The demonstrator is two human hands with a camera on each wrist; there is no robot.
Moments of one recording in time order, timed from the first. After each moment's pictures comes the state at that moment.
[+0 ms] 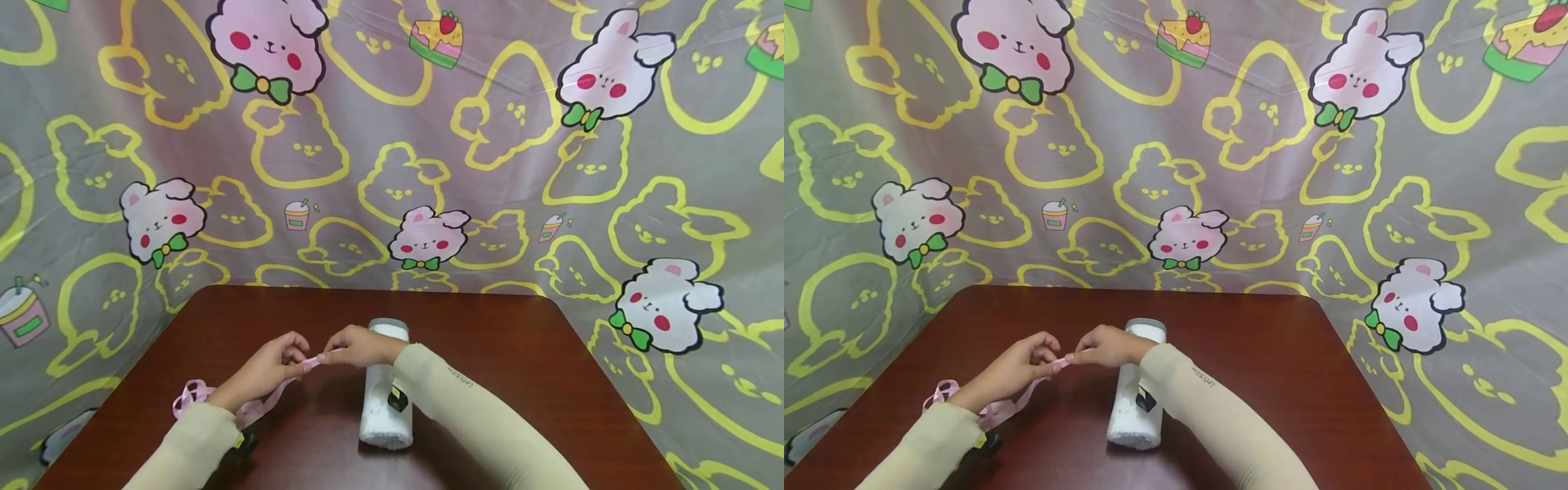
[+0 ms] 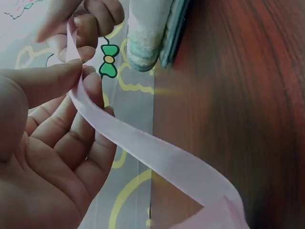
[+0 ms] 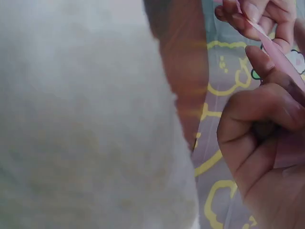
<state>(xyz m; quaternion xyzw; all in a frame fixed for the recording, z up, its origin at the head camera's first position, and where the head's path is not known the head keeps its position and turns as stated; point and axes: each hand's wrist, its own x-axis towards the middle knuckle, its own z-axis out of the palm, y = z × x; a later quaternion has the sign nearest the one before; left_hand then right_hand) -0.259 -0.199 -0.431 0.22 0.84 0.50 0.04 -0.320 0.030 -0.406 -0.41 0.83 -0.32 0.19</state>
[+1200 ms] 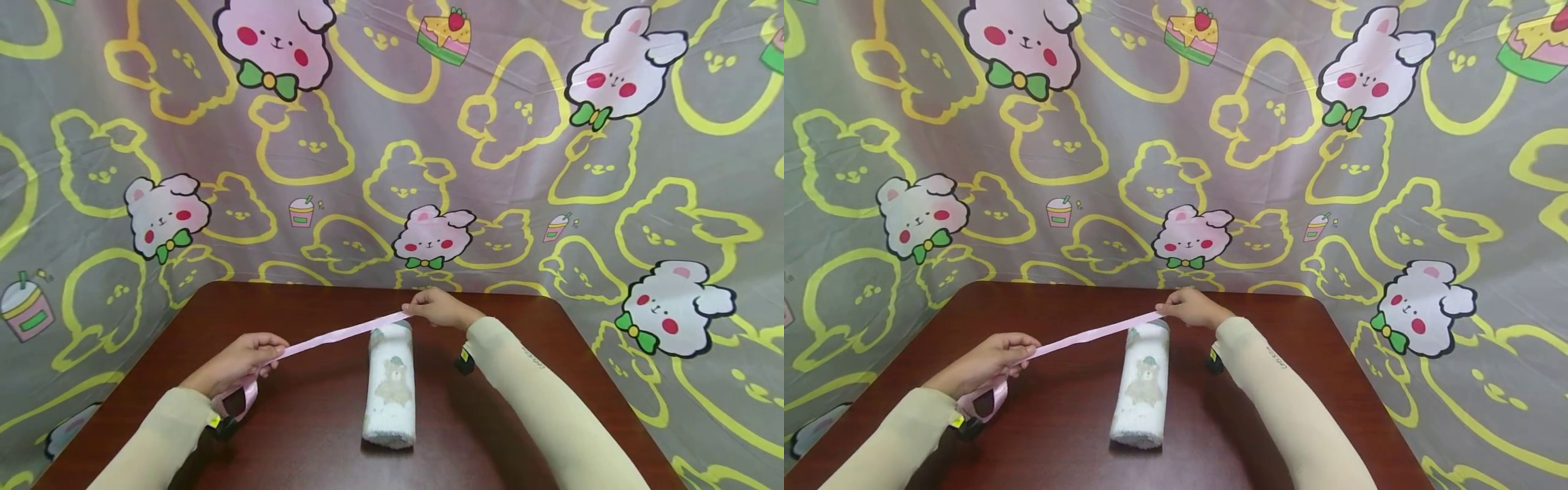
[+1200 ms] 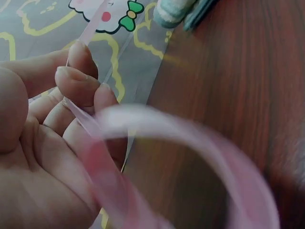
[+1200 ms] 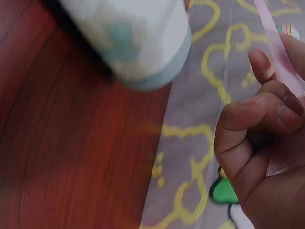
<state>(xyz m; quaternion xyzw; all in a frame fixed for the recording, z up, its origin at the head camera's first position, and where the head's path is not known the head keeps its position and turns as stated) -0.280 -0.260 -0.449 0.13 0.72 0.66 0.17 -0.378 0.166 -0.382 -0.23 0.89 -0.37 0.15</state>
